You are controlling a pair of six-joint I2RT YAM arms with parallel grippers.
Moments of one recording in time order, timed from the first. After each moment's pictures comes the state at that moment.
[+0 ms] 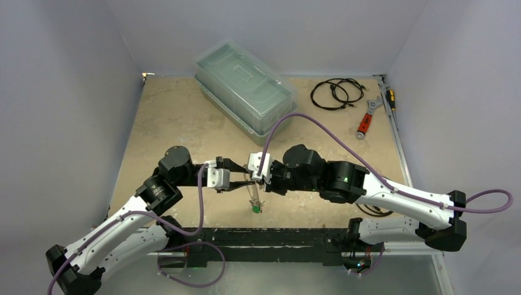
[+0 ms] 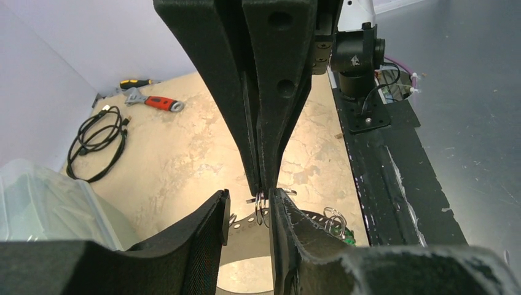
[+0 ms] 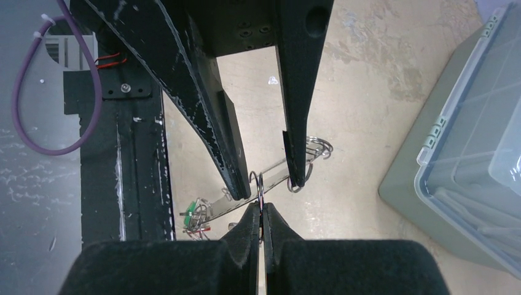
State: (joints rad) left arm -0.74 0.71 0.68 -0.04 0.79 0.37; right arm 1.23 1.12 1.19 -0.57 -0.01 -0.27
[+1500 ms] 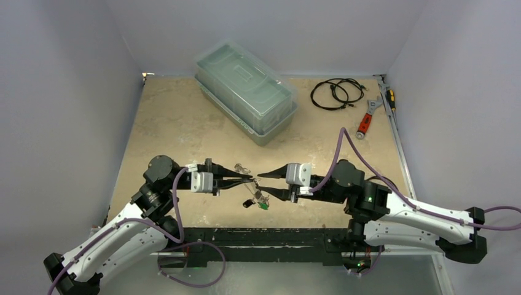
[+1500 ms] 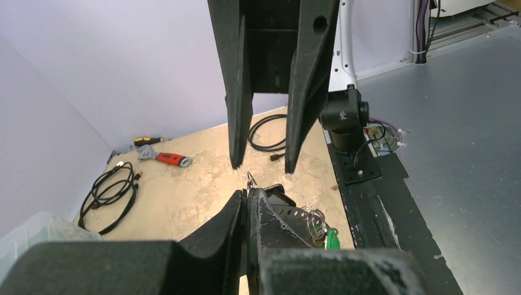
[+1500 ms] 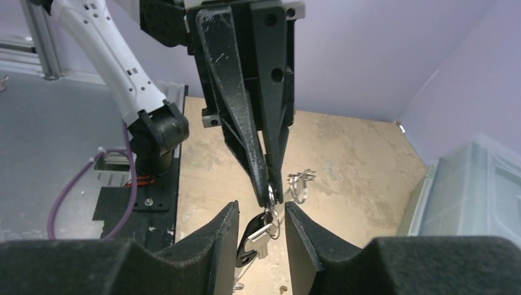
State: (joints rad) left arm -0.74 0.63 0.62 0.21 0.84 0.19; right arm 1.25 0.79 0.85 -0.02 -0.13 -0.27
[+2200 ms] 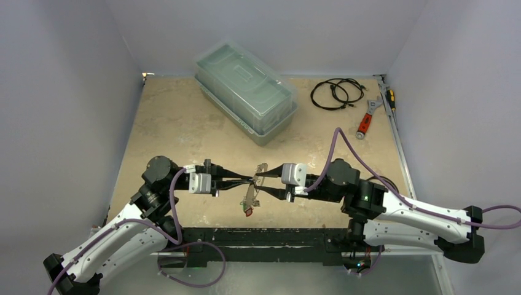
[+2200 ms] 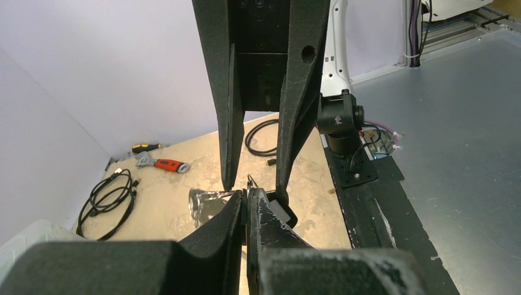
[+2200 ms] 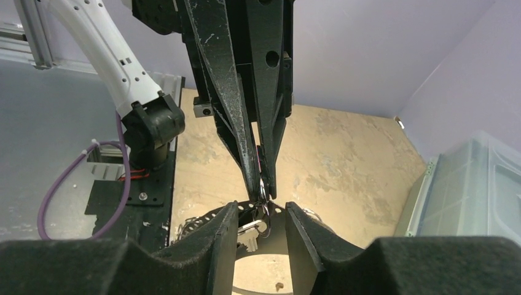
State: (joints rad) left arm -0.74 0.62 0.62 0.22 0.86 0.18; right arm 1.24 0.83 0.85 -0.02 -0.14 -0.29
